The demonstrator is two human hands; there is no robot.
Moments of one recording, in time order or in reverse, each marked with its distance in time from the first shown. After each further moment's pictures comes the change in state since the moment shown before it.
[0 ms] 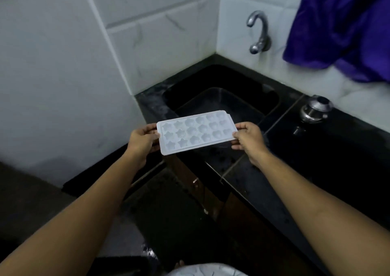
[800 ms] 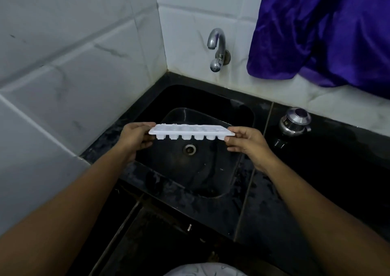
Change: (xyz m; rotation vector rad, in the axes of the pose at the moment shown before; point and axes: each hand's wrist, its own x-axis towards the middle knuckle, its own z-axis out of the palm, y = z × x) left_hand 0.232 0.105 0.106 0.205 -0.355 -0.001; right_hand 0.117 -0.041 -0.019 0.211 0.102 -0.047
